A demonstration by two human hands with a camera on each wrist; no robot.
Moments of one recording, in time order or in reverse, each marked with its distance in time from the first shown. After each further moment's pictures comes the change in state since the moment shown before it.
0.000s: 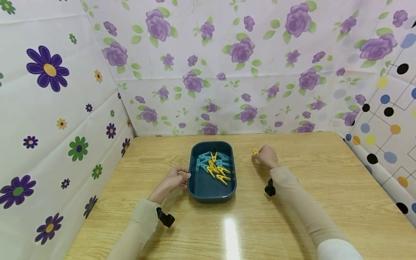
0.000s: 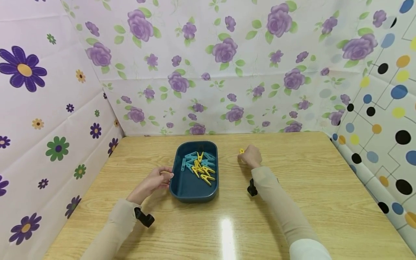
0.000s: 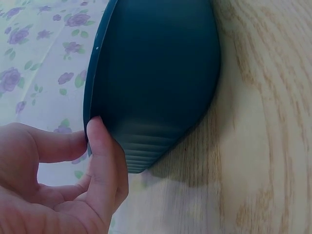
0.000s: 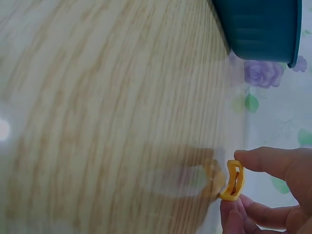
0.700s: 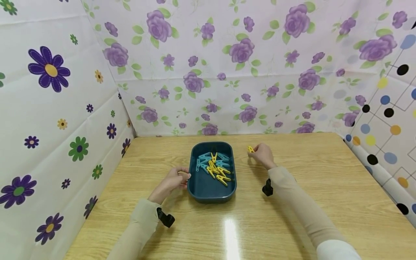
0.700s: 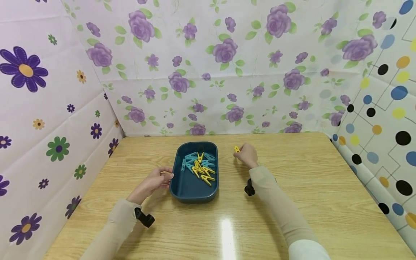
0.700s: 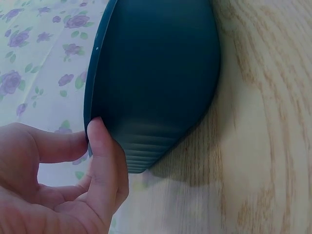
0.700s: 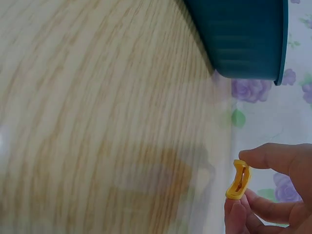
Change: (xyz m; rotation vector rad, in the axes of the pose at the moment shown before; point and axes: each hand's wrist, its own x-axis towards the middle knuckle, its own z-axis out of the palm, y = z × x) left_hand 0.000 0.000 0.000 0.007 0.009 -0.009; right_hand -0.003 -0.016 0.006 0.000 0.058 -0.062
